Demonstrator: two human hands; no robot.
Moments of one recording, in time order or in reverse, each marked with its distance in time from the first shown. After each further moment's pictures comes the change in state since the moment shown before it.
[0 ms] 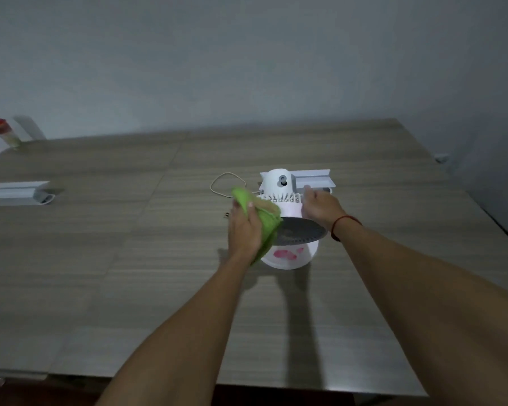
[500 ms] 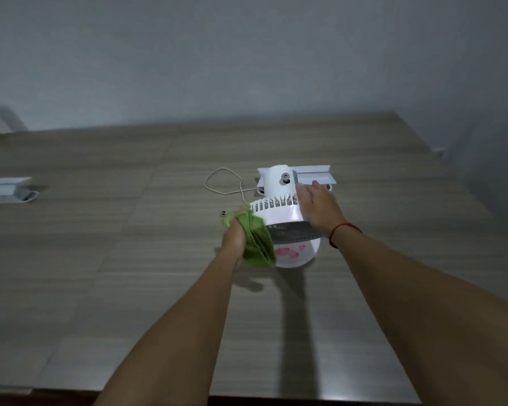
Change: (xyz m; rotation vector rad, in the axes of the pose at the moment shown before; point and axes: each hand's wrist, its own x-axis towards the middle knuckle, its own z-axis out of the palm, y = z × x) left_hand 0.041 -0.052 0.014 -0.443 -0.154 -0.673; right_hand 0.014 0.003 0.020 0.056 0.090 -0.084
